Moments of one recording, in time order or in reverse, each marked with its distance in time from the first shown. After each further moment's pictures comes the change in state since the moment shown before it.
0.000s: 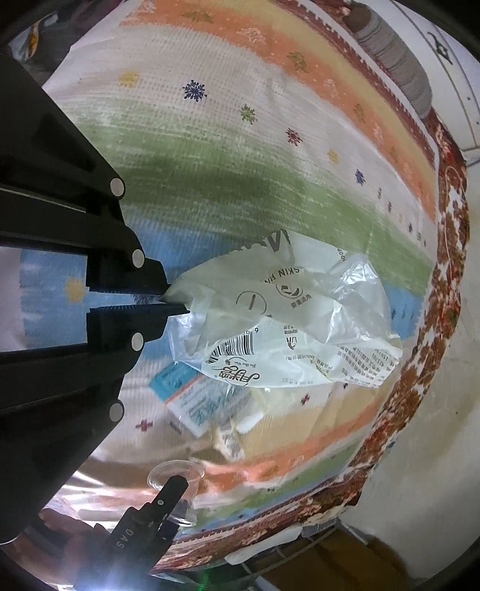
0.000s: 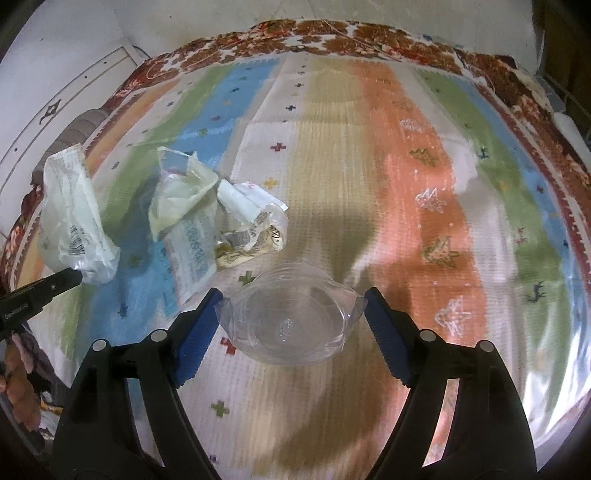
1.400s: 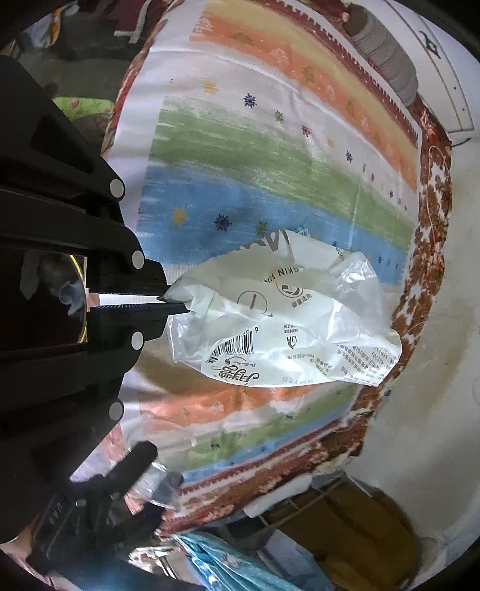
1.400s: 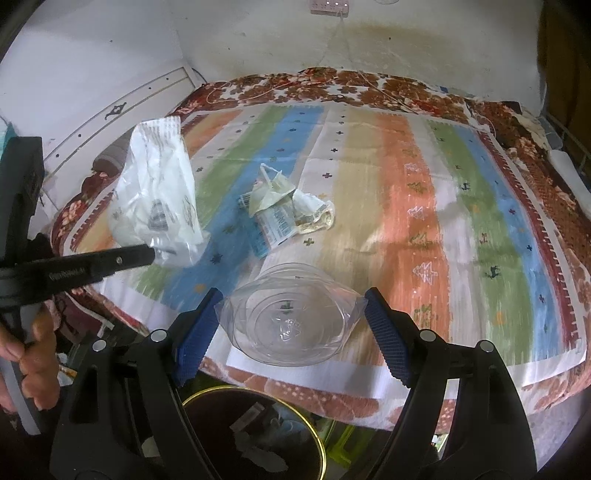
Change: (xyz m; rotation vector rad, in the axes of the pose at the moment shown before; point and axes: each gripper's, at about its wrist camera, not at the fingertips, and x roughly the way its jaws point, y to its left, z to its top) left arm -0.115 -0.057 -0.066 0.008 -0.027 -0.126; right arm -0.166 0.029 -0.084 -0.102 -0.145 0.096
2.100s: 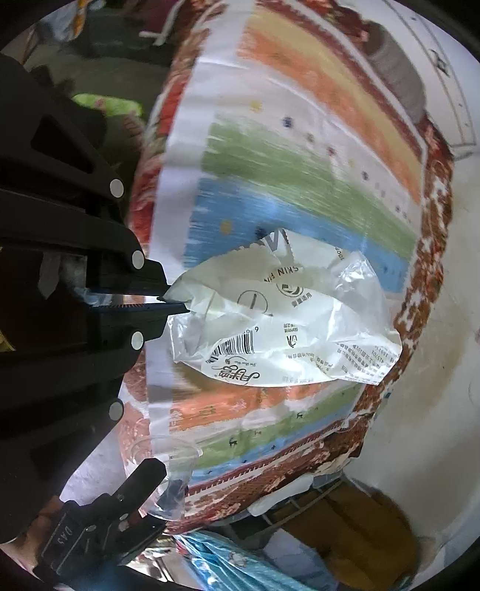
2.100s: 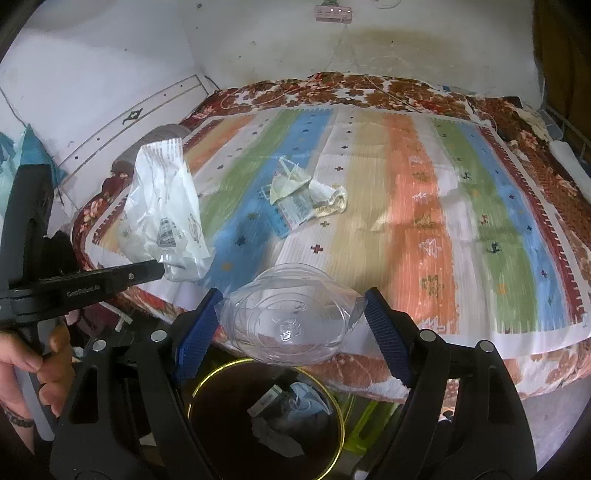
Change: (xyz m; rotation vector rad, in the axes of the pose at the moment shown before) left arm -0.026 0.006 -0.057 -0.033 -0.003 0.020; right arm -0.039 0.007 -0.043 0.012 -0.020 0.054
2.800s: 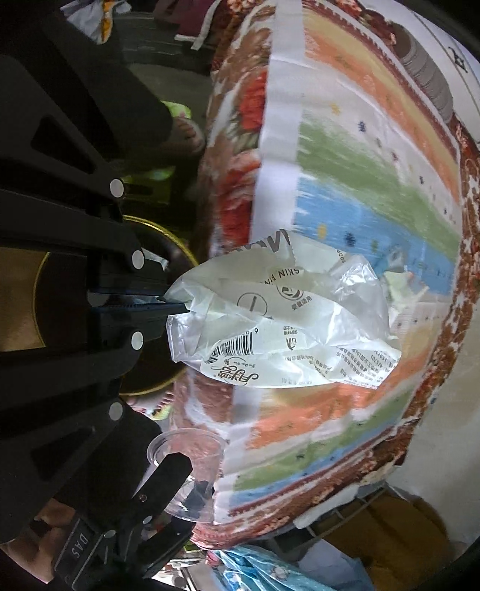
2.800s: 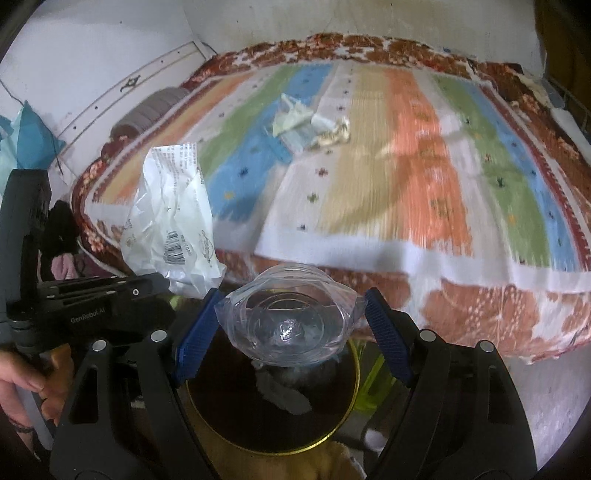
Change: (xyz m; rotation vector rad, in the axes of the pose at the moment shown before) left arm 0.020 -0.001 -0.084 0.044 0.142 0.058; right arm 0.009 0.006 -0.073 0.019 0.141 -0.001
